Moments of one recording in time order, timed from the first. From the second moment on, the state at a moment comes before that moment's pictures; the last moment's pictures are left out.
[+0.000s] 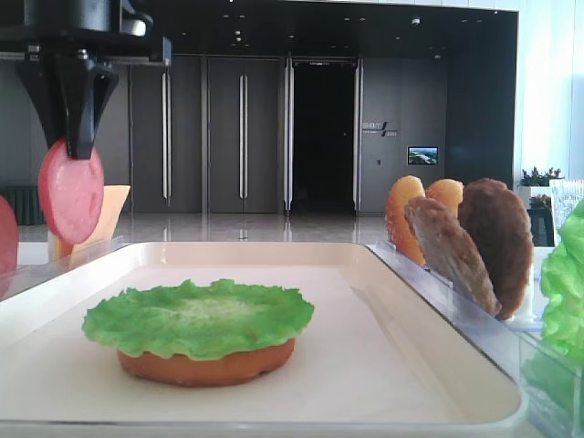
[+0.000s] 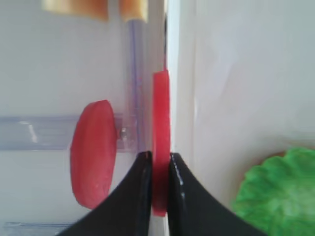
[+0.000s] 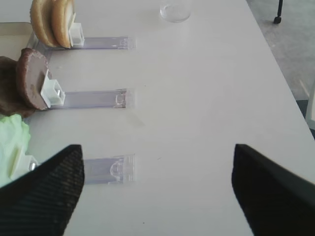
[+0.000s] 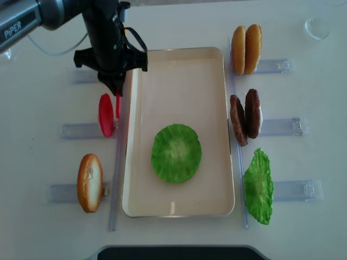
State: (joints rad) left arm -0.44 1.88 -1.52 0.12 1.22 -0.47; right arm -0.01 -0.01 -0.51 0.02 1.13 -0.05
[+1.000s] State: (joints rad) left arm -0.44 1.58 -1.32 0.05 1.22 -0.44; right arm -0.01 -0.01 -0.51 0.02 1.13 -0.05
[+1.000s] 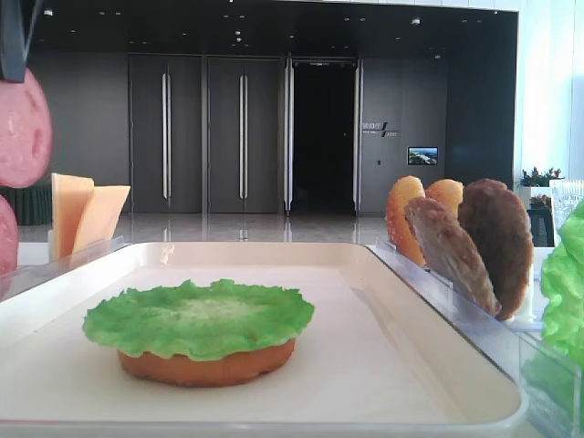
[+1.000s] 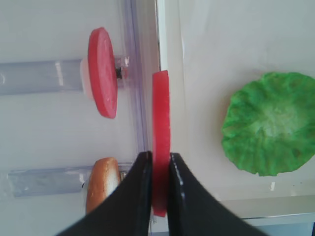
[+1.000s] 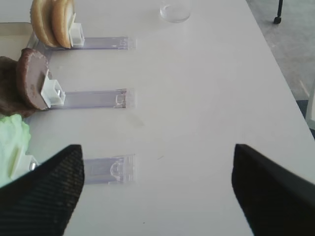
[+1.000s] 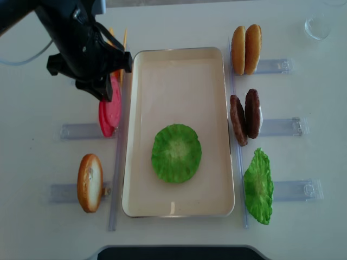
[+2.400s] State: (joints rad) left arm -0.44 1.76 -1.20 -0.71 1.03 0.16; right arm -0.01 -0.01 -0.51 0.02 1.13 -0.05
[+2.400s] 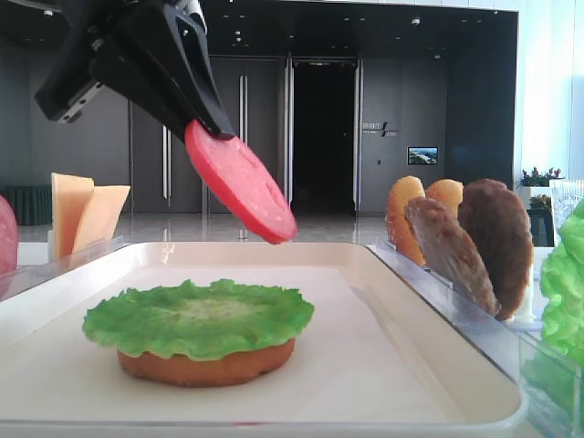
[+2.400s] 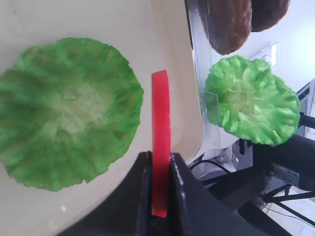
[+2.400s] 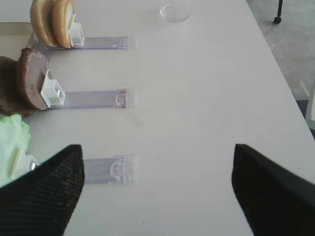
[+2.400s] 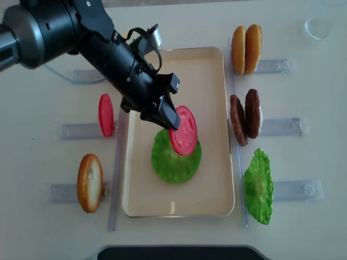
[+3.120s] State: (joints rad) left arm -0.44 1.79 -1.20 -0.70 1.02 0.21; right arm -0.01 -0.01 -0.51 0.02 1.13 -0.05
